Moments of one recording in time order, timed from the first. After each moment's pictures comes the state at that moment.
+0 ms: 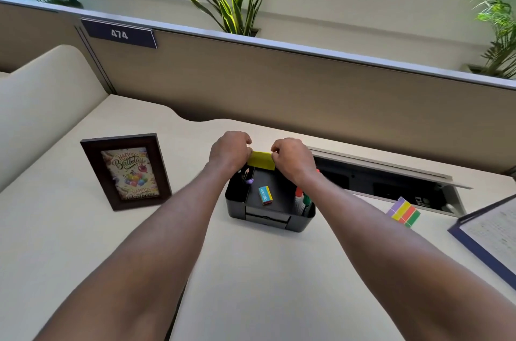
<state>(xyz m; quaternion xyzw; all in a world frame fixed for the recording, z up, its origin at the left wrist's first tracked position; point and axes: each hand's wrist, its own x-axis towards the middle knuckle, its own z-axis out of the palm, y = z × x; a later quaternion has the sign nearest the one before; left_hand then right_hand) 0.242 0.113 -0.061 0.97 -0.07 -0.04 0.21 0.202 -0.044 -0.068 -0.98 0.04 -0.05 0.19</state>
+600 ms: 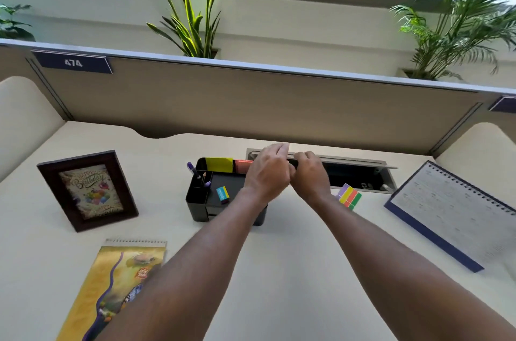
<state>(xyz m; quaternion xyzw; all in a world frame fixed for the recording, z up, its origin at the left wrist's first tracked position) 0.119 -0.028 -0.025 0.90 -0.33 0.09 0.28 0.092 -0.148 -0.054 -0.95 0.17 -0.15 0.20</state>
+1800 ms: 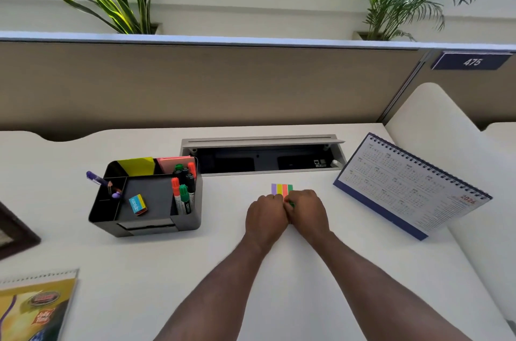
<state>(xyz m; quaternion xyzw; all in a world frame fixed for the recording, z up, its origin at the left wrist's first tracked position) 0.038 -0.164 -0.158 0.93 -0.32 -0.07 0.19 -0.009 -0.279 -0.169 -0.96 0.21 -0.05 0.17</state>
